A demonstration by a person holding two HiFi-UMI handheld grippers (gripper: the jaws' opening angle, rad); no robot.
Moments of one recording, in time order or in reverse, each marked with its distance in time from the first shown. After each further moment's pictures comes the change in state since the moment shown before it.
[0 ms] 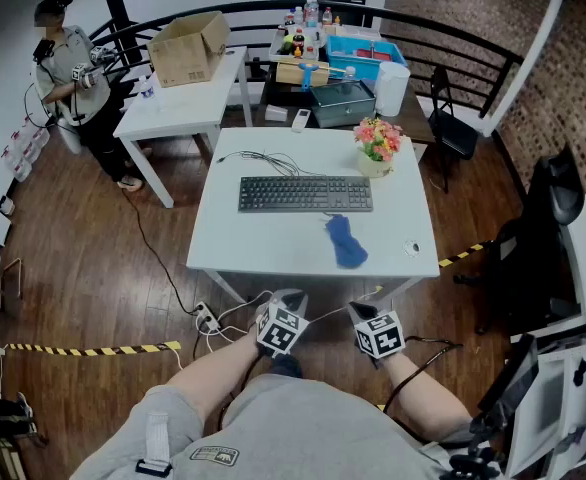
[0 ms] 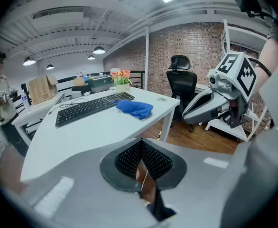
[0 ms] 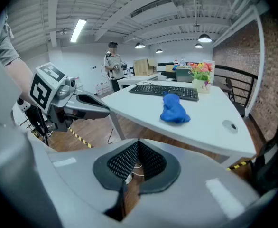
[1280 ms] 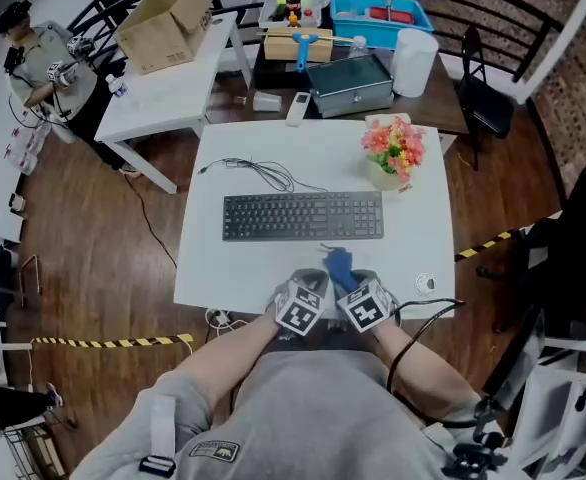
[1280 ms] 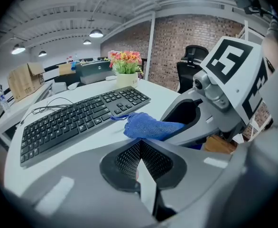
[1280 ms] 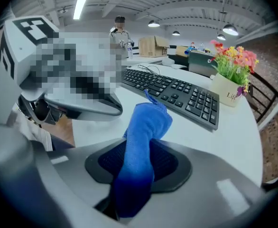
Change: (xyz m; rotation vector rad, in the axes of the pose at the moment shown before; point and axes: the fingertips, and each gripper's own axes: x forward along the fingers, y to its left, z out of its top) left arm 0.167 0.084 0.093 -0.062 0.126 -0.049; right arm 0.150 -0.116 0.103 -0.227 0.239 0.077
